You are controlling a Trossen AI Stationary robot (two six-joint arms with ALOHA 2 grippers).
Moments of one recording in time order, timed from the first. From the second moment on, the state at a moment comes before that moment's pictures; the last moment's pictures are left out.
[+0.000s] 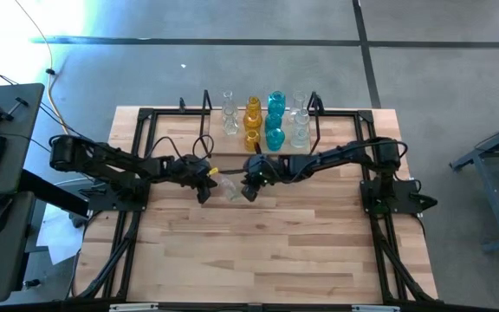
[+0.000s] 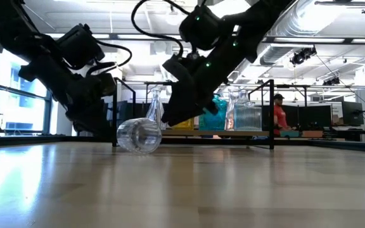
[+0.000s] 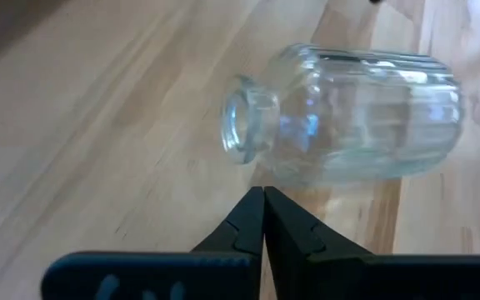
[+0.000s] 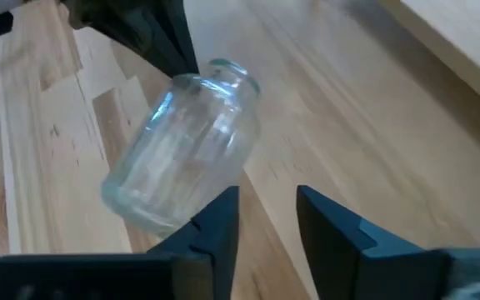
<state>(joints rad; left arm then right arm) 0.17 1.36 0.31 0.29 0.07 -0.38 -0.05 1.93 1.18 -0.03 0.09 0.43</state>
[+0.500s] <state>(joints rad) 0.12 1.37 0.20 0.61 0.01 -0.44 -0.05 1.92 1.26 -0.05 0.03 0.47</state>
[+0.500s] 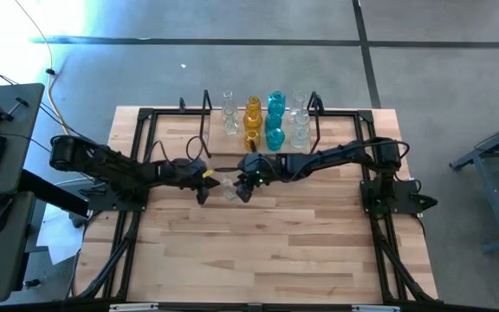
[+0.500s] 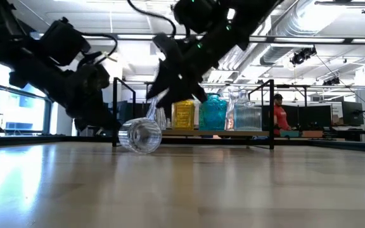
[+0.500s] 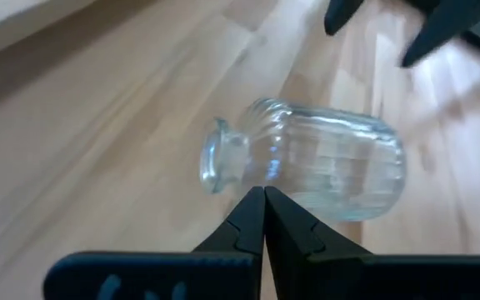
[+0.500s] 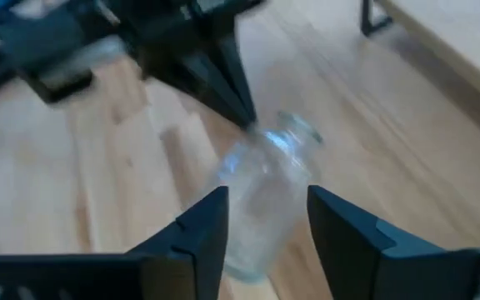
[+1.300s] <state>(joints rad) -0.02 1.37 0.17 0.71 -0.16 -0.49 -0.05 2.03 1.48 -0.27 0.07 0.57</state>
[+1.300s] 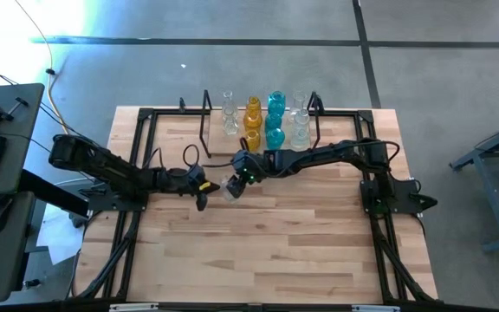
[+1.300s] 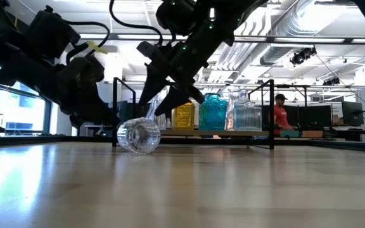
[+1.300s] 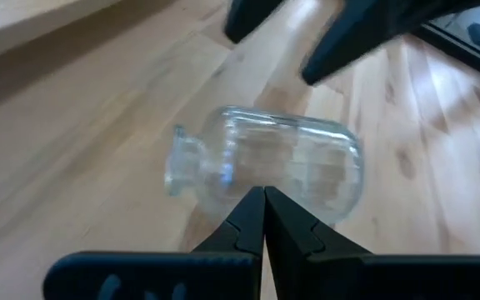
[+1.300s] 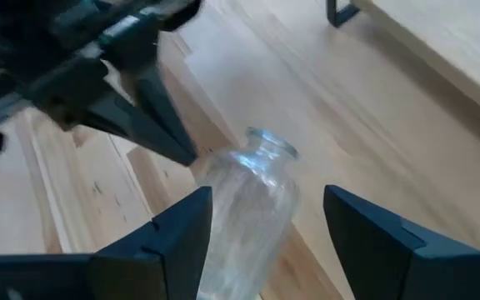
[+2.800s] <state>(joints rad) -0.14 1.53 0.28 0.78 -0.18 -0.50 -0.04 2.04 1.48 -0.34 -0.02 0.59</state>
